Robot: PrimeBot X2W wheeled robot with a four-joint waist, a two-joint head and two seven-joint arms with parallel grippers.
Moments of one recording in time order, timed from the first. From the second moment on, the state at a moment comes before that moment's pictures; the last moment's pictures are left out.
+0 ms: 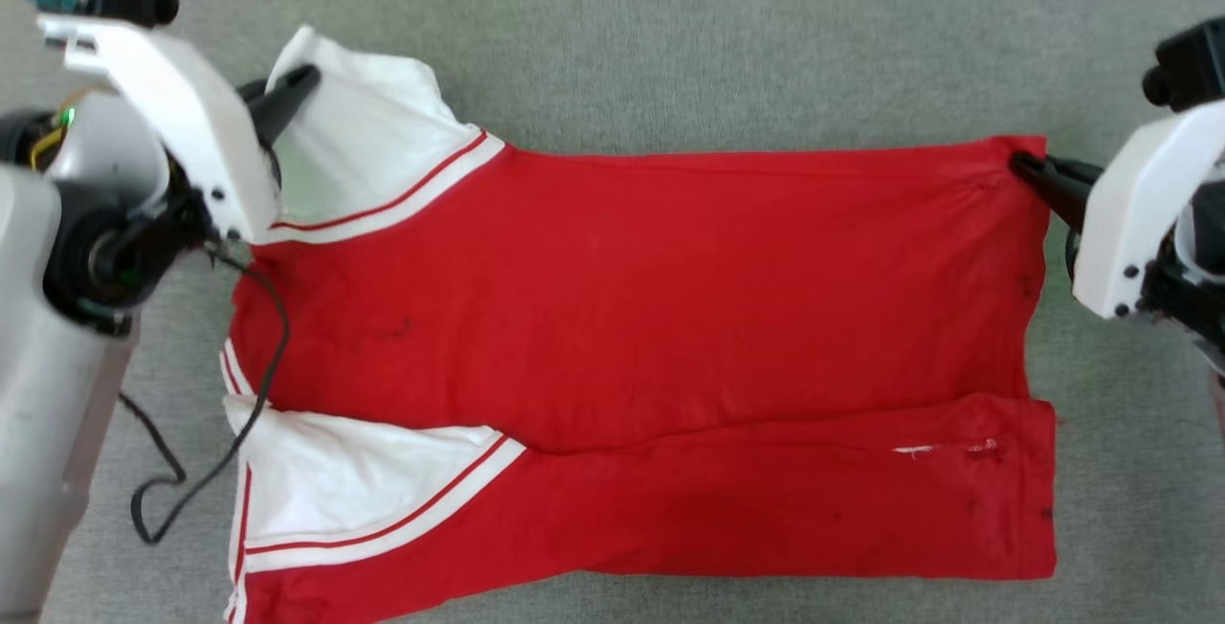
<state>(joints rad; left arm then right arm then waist) -0.84 0.59 -0.41 0.28 -0.94 -0.04 0.59 -0.63 -0.37 0.11 0.14 0.54 0.13 0.83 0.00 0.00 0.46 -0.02</state>
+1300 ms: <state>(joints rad) -0.11 0.46 -0.33 0.05 -0.91 0.09 0.04 -0.02 -0.29 -0.10 0.02 0.63 0.13 0.56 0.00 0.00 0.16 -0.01</state>
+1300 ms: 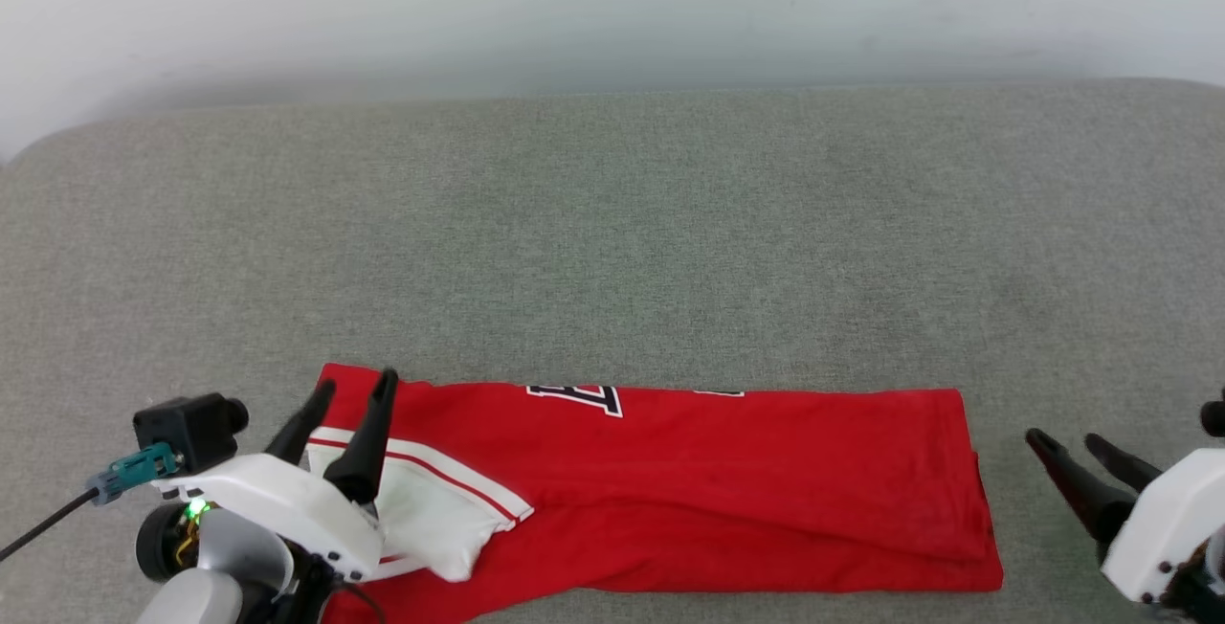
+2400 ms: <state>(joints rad) -0.15 0.45 -0.35 -0.13 -0.52 0.23 -0.21 -0.05 -0.24 -0.12 0.09 0.61 0.13 0.92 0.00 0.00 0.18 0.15</state>
